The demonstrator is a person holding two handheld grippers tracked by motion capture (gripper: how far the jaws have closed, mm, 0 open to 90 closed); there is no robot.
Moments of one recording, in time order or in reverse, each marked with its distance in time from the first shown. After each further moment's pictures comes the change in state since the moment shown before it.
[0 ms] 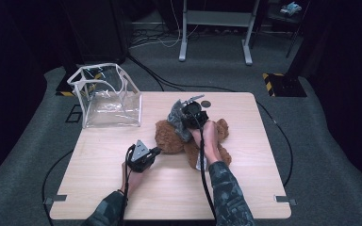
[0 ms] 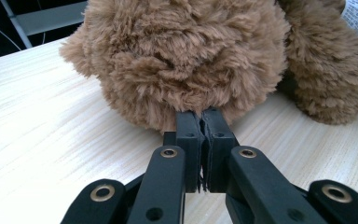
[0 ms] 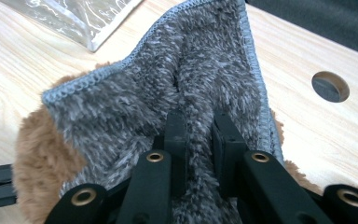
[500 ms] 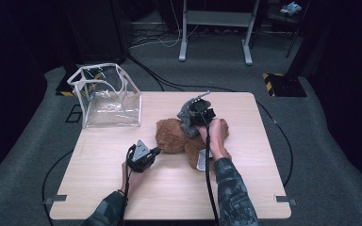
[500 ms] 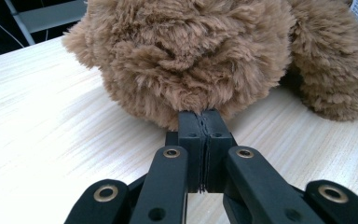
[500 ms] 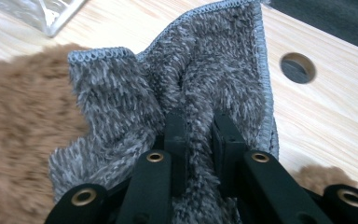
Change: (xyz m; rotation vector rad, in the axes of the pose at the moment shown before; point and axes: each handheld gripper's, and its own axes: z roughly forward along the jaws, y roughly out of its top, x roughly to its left) left arm -0.001 0.000 0.001 0.016 0.014 0.007; right arm -0.027 -0.003 0.002 0.057 -0.060 0.012
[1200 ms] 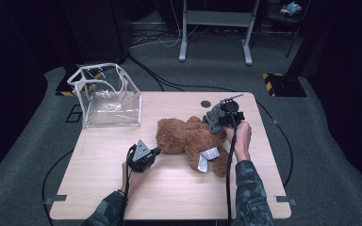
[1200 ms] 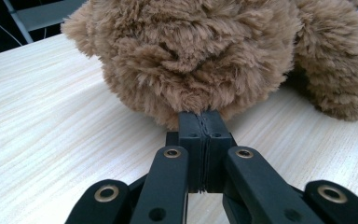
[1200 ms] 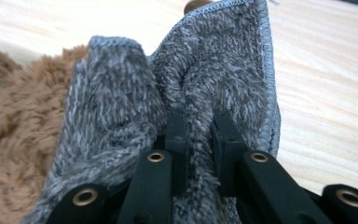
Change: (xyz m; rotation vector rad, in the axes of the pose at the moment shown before) left arm 0.000 0.001 0.001 0.017 -0.007 0.010; right arm -0.082 -0.043 -0.020 0.040 -0.102 0.196
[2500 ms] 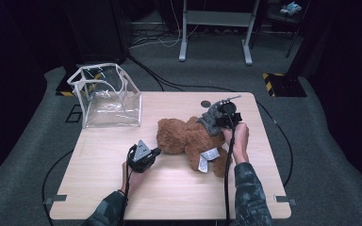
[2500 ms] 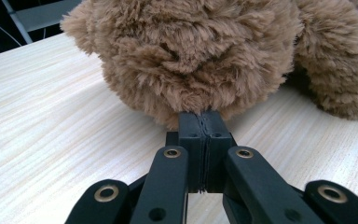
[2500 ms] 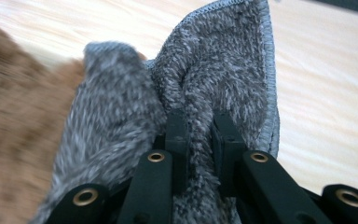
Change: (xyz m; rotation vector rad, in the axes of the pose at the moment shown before) left arm -0.001 0.000 0.000 0.004 -0.003 0.008; right arm 0.007 -0.005 0.001 -0.016 0.026 -0.020
